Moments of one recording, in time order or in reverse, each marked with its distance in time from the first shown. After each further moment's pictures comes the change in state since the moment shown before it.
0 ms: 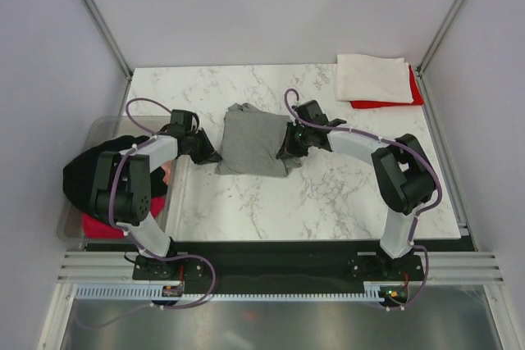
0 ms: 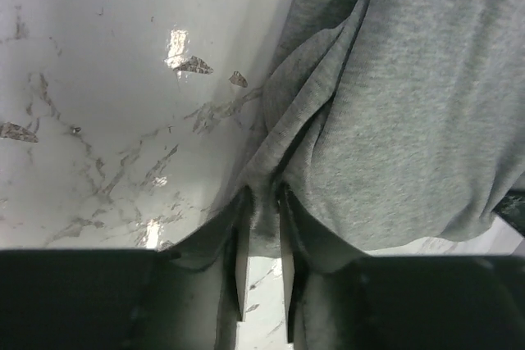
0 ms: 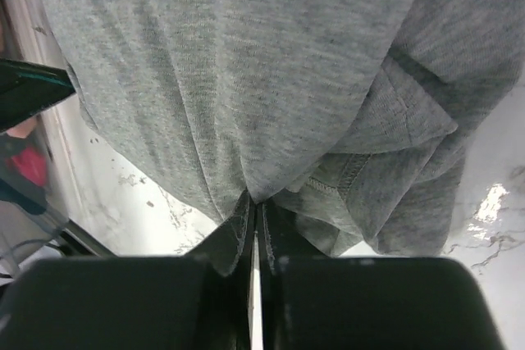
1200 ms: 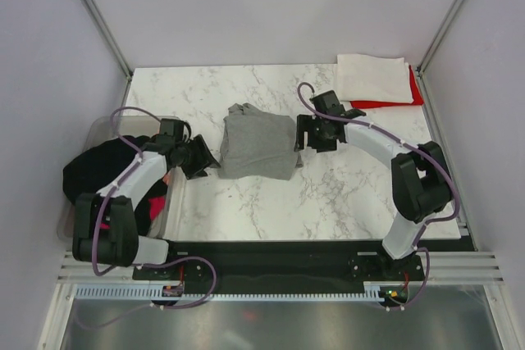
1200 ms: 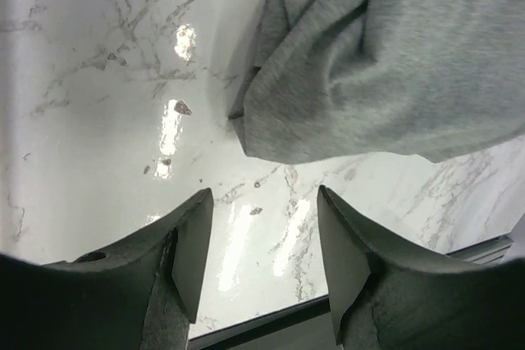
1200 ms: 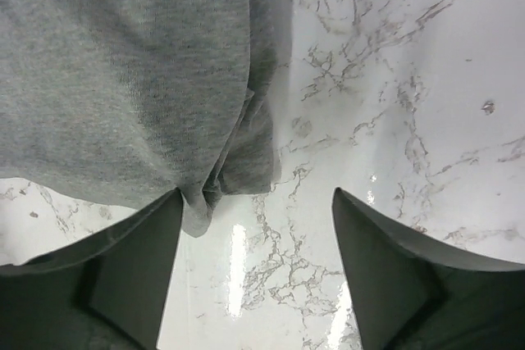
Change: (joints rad) left arm 0.000 -0.279 -0.121 -0.171 -0.028 -0.017; right arm -0.087 -0.103 0.039 -0.255 0.224 -0.221
